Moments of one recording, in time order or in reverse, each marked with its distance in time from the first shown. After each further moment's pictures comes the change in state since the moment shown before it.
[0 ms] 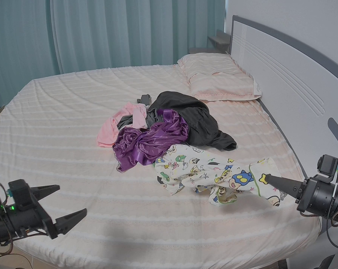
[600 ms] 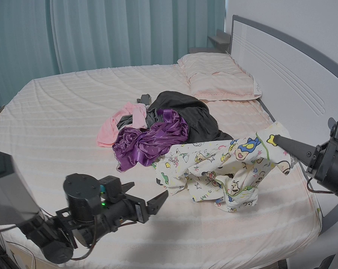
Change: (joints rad) left arm -0.464 0.854 -0.112 -0.817 0.398 -0.383; right arm 0.001 -0.029 -0.162 0.003 0.028 -0.001
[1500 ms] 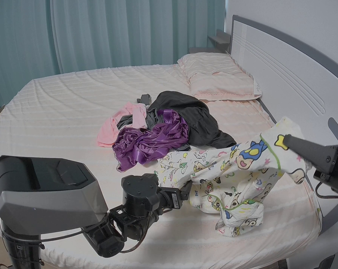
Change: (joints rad) left arm -0.084 0.341 -0.338 -0.030 0.206 -0.085; right arm 0.169 -0.090 -0.060 0.076 -0.003 -0.004
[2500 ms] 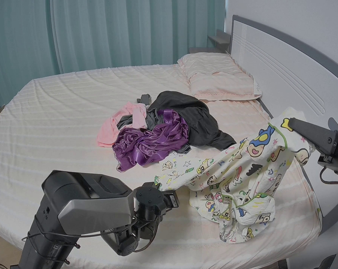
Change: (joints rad) left arm 0.045 0.281 -0.141 -0.153 0.127 -0.083; right arm -0.148 0.003 -0.060 0.061 0.089 0.009
